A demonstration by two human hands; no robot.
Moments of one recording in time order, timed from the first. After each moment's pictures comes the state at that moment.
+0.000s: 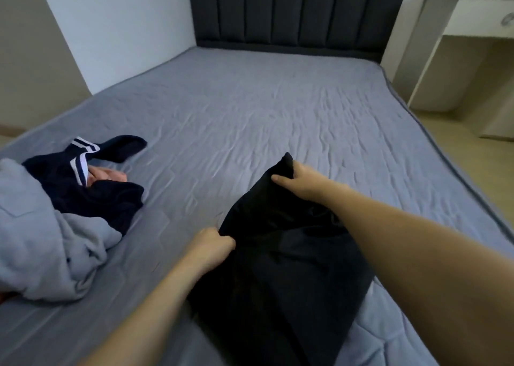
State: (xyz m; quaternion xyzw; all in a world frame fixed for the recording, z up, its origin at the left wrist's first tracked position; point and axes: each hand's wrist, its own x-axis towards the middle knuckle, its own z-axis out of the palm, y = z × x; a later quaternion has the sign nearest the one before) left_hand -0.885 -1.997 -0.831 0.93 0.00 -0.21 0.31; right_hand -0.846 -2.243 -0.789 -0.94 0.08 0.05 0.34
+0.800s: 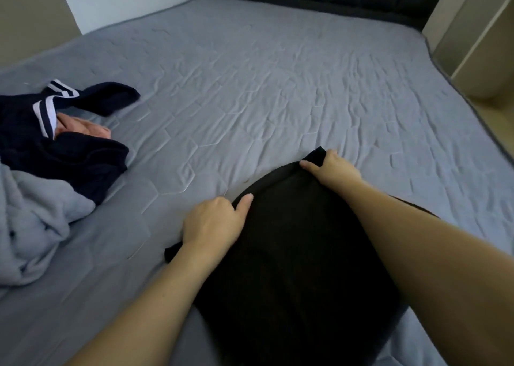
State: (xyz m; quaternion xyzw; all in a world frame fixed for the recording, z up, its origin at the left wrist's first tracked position) left_hand -0.839 -2.027 -0.901 0.99 -0.02 -0.02 0.17; right_hand -0.791 -2.285 -0.879 -0.95 0.24 0.03 0.19
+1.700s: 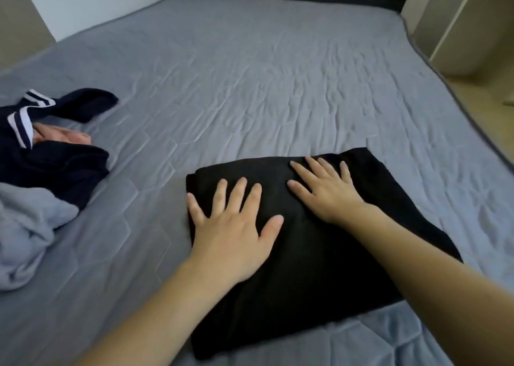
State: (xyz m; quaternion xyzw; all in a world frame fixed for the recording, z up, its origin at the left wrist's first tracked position) left_hand -0.905 -2.056 -0.878 0.97 -0.21 0.02 0.09; right_hand -0.887 -2.281 -0.875 -1.00 0.05 0.02 0.07
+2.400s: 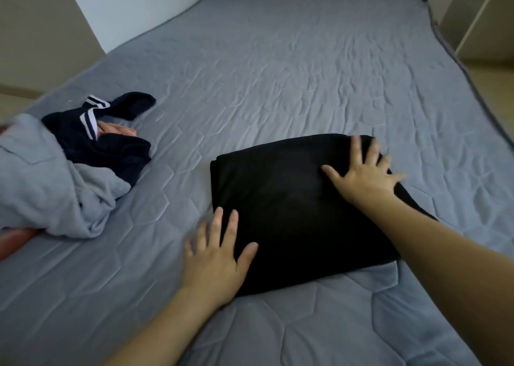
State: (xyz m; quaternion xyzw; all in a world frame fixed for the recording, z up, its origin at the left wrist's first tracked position) left_hand -0.996 -1.999 -0.894 0.99 -0.11 -0.11 0.07; right_hand -0.927 -2.307 -0.865 -0.96 0.28 0.00 0.05
